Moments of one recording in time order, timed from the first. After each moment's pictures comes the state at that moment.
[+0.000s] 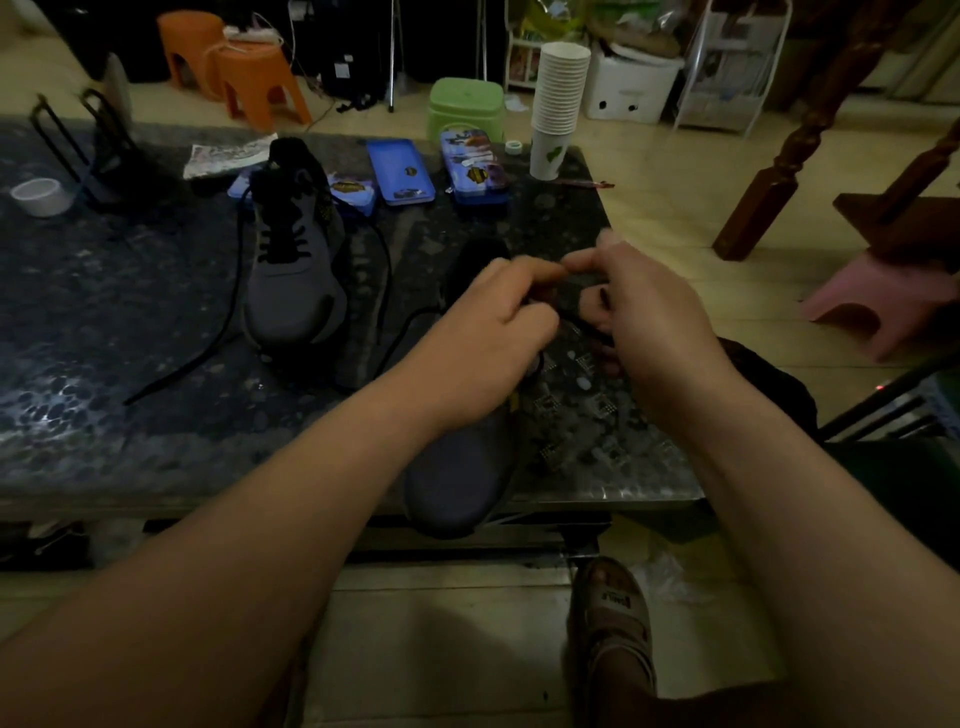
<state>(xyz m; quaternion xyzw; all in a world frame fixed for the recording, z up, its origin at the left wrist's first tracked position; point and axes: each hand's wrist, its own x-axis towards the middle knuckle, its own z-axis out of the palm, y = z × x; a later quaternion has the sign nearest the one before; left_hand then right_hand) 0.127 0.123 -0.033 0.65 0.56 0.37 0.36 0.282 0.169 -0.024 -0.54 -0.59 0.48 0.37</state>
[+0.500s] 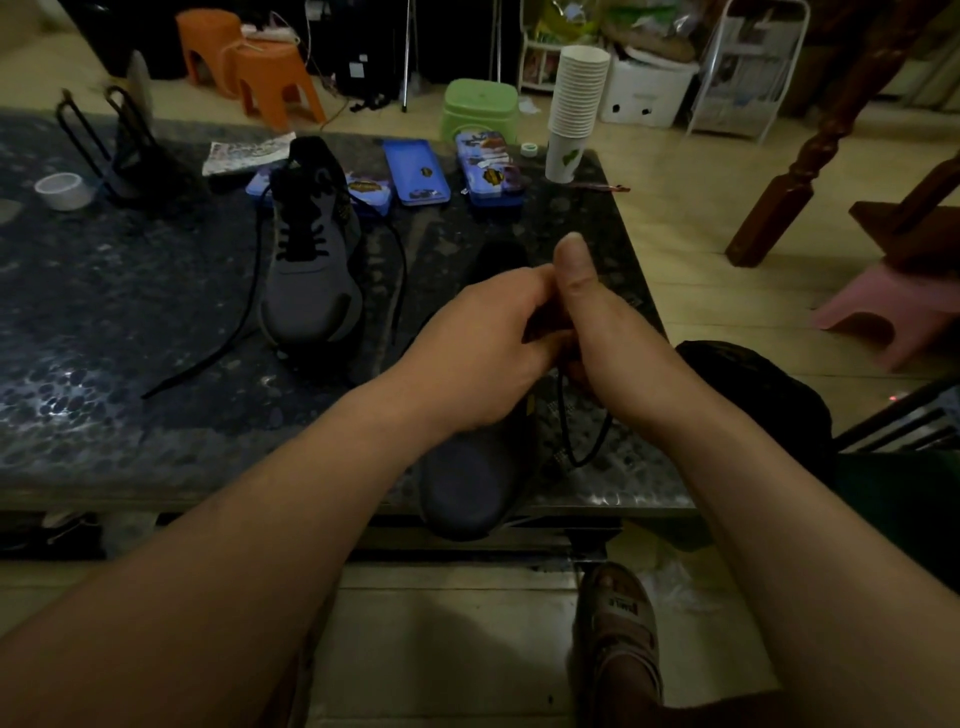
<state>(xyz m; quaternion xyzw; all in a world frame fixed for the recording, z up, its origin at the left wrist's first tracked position) 0.115 0.120 -0.036 0.72 0.54 0.36 0.24 0.263 0.157 -0.030 -0.50 -0.72 0.43 0.23</state>
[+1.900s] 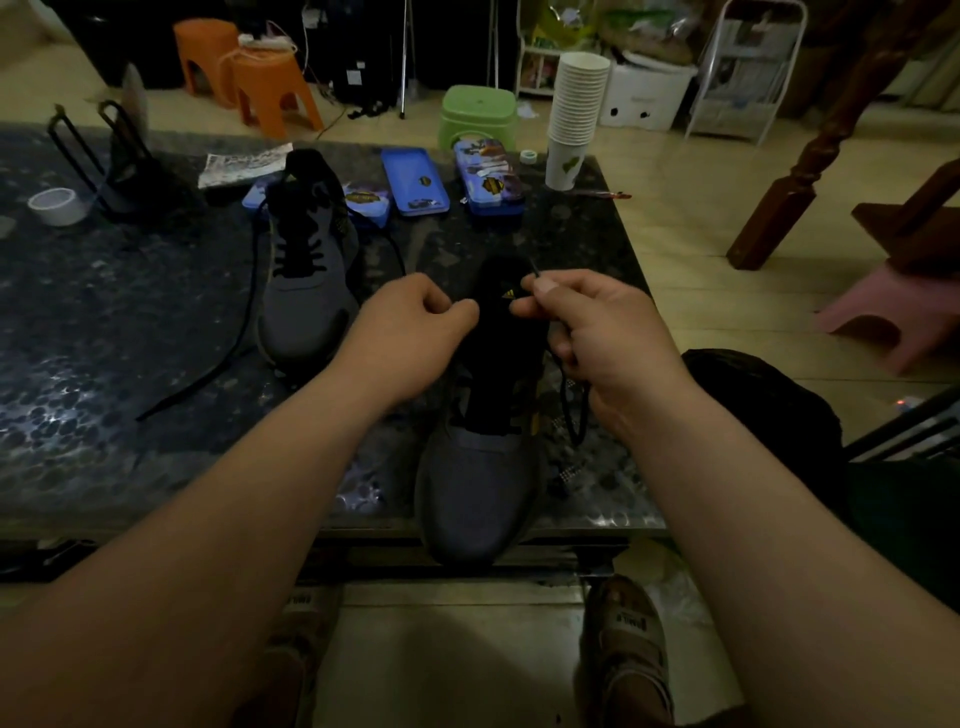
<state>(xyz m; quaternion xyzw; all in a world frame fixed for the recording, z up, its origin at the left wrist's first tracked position) 0.062 0.147 -0.055 0.51 0.74 0.36 0.26 0.236 0.176 -0.036 -0.51 -0.49 0.57 0.42</state>
